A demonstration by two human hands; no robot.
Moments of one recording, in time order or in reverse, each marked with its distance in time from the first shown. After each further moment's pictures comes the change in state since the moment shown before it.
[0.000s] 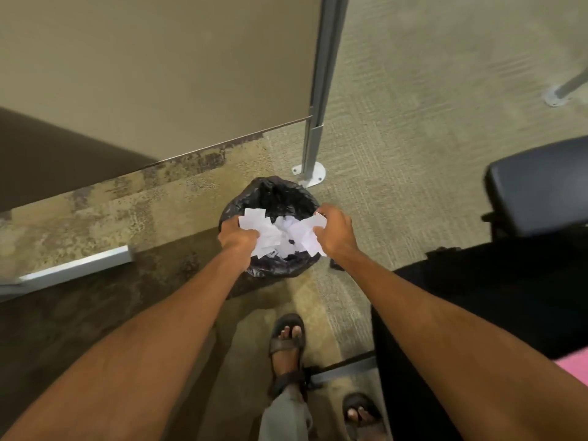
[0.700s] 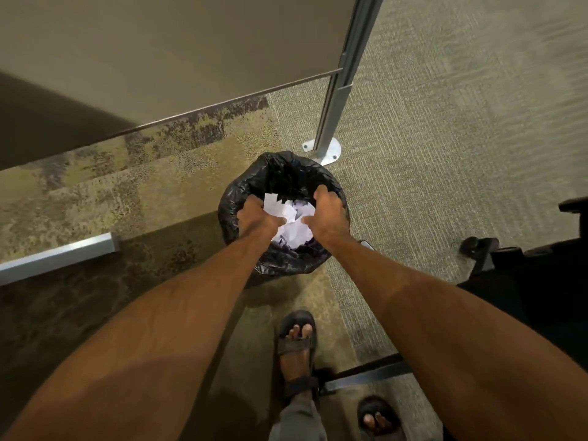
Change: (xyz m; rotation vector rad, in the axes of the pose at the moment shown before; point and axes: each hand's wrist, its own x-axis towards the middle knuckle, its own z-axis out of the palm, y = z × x) left_hand 0.096 -0.038 0.061 0.303 -0.059 0.111; right_hand 0.069 0.014 0.100 -0.250 -0.034 0.048
